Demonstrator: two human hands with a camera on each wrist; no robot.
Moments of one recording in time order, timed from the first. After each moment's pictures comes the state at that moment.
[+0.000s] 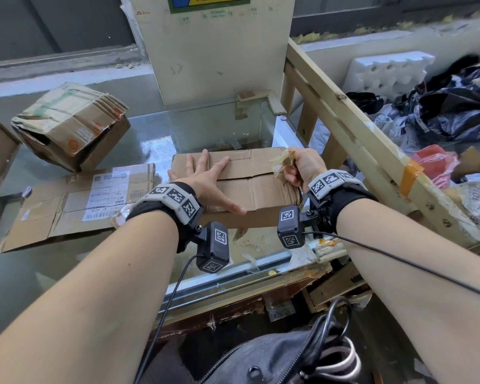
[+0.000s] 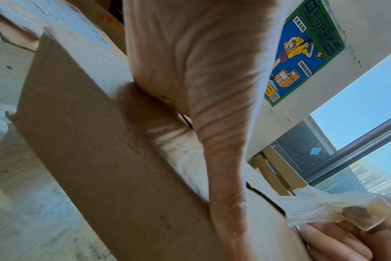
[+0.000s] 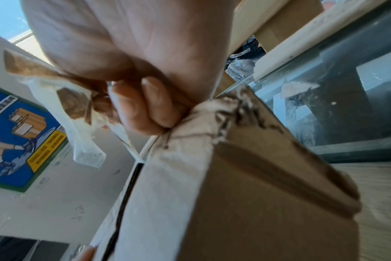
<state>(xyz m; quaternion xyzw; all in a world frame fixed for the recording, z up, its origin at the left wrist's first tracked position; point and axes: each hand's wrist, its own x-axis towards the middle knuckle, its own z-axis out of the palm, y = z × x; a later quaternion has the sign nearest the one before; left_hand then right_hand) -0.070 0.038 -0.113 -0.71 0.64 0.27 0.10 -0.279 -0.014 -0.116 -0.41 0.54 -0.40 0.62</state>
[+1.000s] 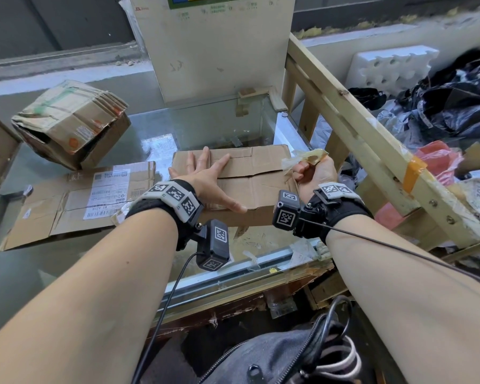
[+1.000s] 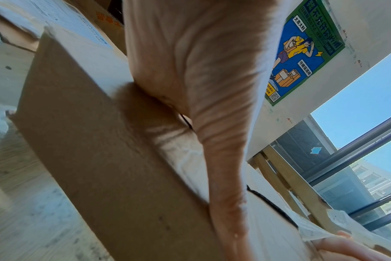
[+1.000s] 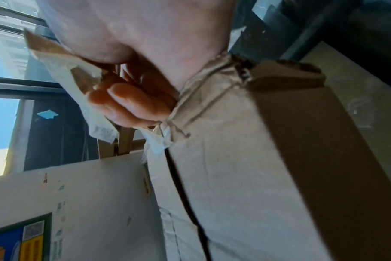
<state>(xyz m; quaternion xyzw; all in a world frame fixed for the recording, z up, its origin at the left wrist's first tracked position) -0.070 0.038 -0.113 -0.71 0.64 0.28 0.10 -0.284 -0.010 -0.137 -0.10 0.44 -0.58 0.68</state>
